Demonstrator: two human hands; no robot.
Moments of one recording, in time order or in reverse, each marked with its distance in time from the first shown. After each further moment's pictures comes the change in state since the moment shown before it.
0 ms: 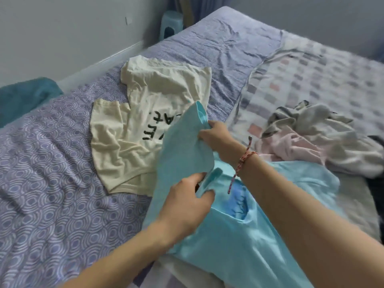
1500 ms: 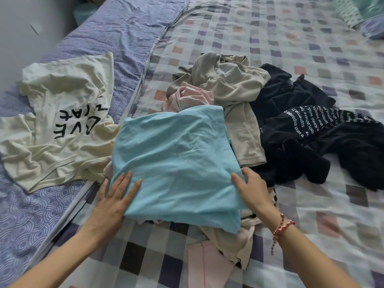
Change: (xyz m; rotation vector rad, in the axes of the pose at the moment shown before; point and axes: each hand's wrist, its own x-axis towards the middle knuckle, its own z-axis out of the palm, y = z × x) left_hand -0.068 -0.061 0.114 1.069 -0.204 0.712; right_hand -0.266 0.278 -0.228 -0.017 0.402 0.249
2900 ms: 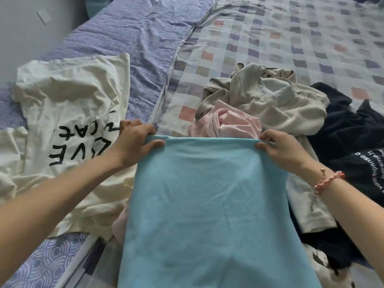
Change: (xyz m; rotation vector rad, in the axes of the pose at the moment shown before) left_hand 0.233 -0.144 -0.009 -0.268 0.157 -0.098; right_hand 0.209 -0.107 0.016 -0.437 -0.004 -0.371
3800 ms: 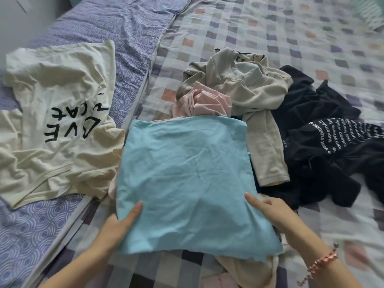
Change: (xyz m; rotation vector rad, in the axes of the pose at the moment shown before) left_hand -0.210 0.133 0.002 -1.023 -0.164 -1.264; right_hand -0.208 0.022 0.014 0.491 -0.260 0.729
